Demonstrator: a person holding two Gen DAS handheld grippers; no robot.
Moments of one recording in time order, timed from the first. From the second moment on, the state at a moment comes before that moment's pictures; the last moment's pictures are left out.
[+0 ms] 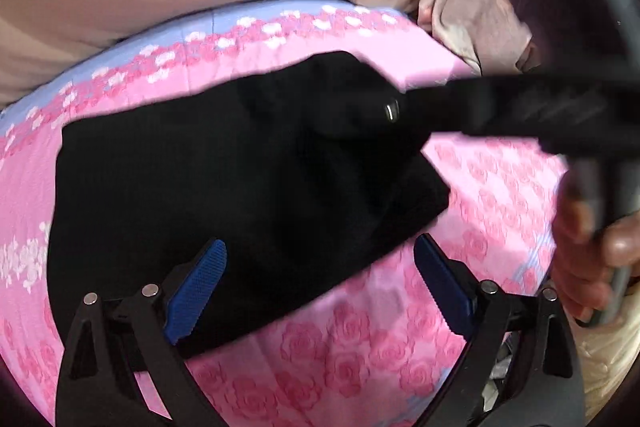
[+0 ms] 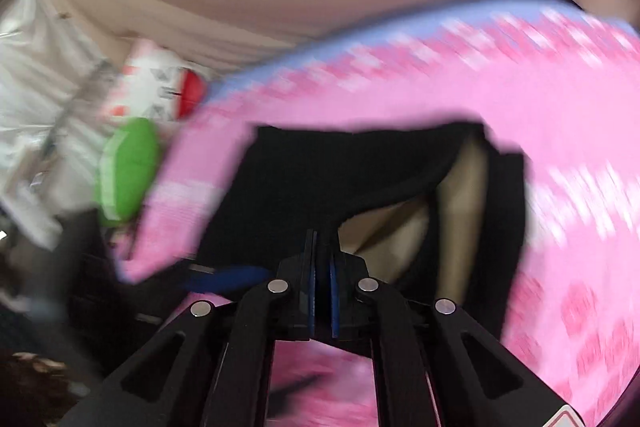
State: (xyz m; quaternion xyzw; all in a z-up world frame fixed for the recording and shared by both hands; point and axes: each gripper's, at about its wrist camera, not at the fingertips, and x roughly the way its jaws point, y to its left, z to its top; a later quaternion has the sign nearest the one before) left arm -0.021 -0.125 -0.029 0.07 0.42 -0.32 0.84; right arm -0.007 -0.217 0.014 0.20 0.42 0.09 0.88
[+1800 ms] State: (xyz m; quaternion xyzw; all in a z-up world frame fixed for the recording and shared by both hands) left arm 0.050 0.028 -0.039 -0.04 0.44 -0.12 0.89; right arm 0.004 -0.273 0.028 0.13 0.39 -0.08 0.91
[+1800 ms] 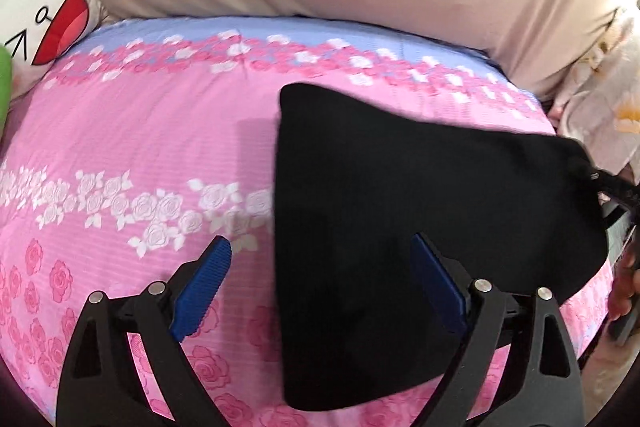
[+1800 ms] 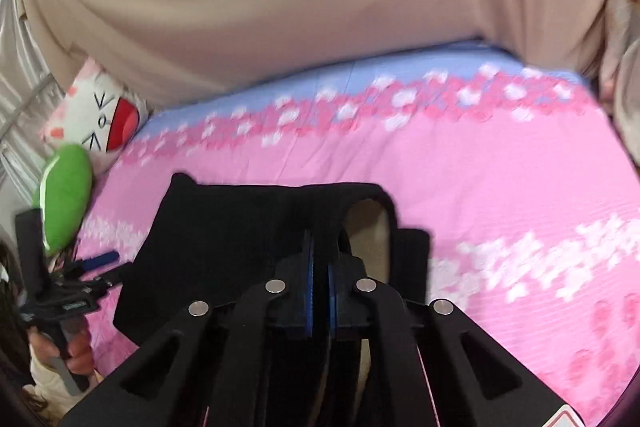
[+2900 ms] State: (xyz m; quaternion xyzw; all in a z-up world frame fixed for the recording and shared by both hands) left arm 0.041 0.040 -0.035 0.02 0.41 -0.01 0.91; right arm 0.127 -0.123 -0.049 0.02 0.49 0.00 0.87
